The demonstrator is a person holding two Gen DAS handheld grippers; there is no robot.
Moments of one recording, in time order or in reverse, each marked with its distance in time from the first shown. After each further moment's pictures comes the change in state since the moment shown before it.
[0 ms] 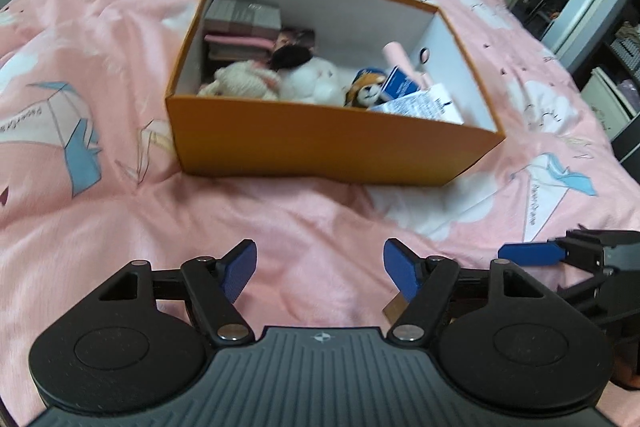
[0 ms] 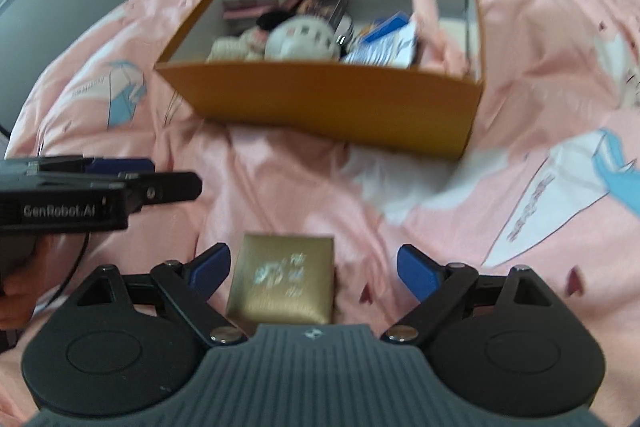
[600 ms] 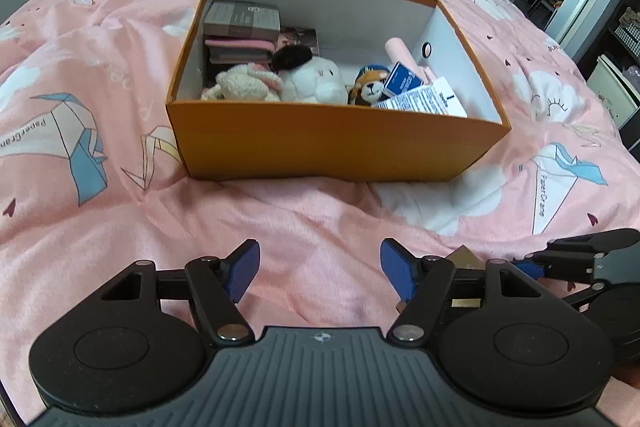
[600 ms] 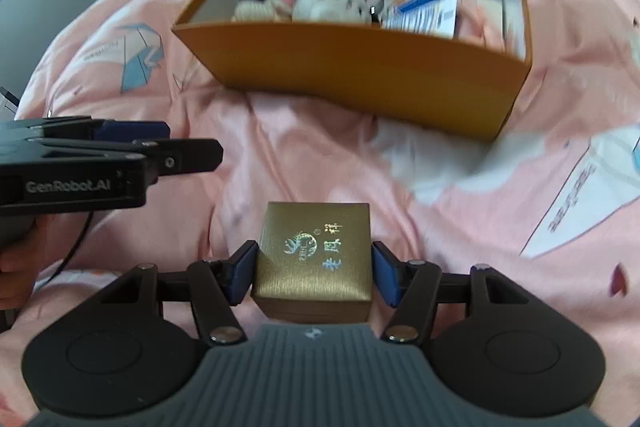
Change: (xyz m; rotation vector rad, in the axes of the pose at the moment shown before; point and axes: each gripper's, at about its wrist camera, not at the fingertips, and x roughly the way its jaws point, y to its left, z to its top) left arm -0.001 -0.004 0.004 0.038 -0.008 0.025; right arm 0.007 0.007 0.004 -0.058 0.037 0.034
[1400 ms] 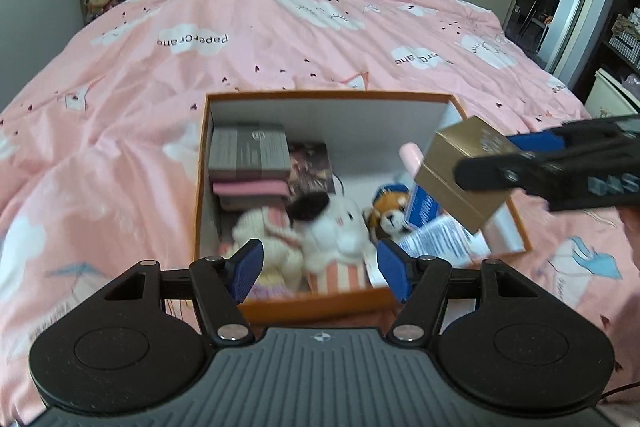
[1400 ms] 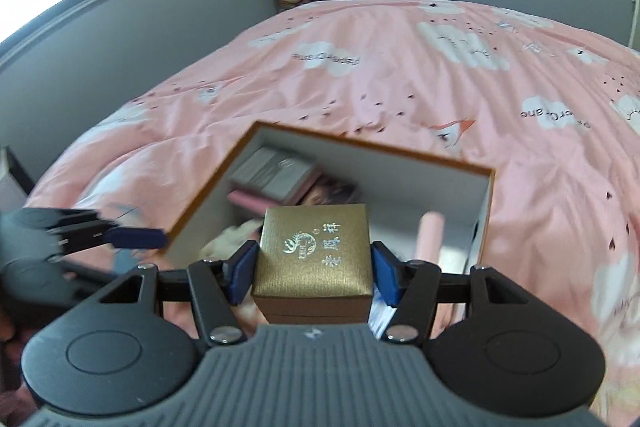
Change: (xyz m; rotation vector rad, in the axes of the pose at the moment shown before) left arm 0.006 0.011 0.105 0.095 -0.136 0.045; right arm -0.040 -0.027 0.153 -0.103 -0.325 -0.049
